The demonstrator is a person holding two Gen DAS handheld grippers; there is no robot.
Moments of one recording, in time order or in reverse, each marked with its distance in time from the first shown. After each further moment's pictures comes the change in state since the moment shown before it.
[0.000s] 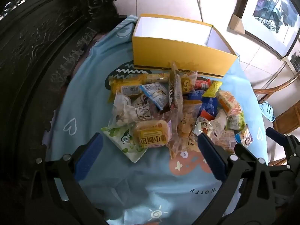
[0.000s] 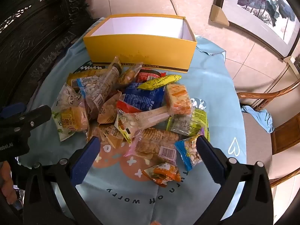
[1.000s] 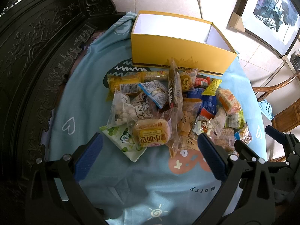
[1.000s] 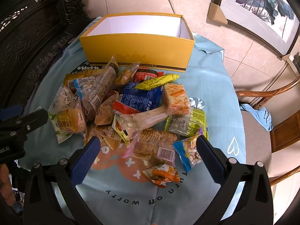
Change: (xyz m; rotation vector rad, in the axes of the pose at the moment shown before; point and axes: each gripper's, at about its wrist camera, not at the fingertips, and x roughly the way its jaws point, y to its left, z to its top) left arm 0.006 0.001 0.000 -0.002 0.024 -0.028; right arm 0.003 -0.002 0.003 0.009 0.002 -0.017
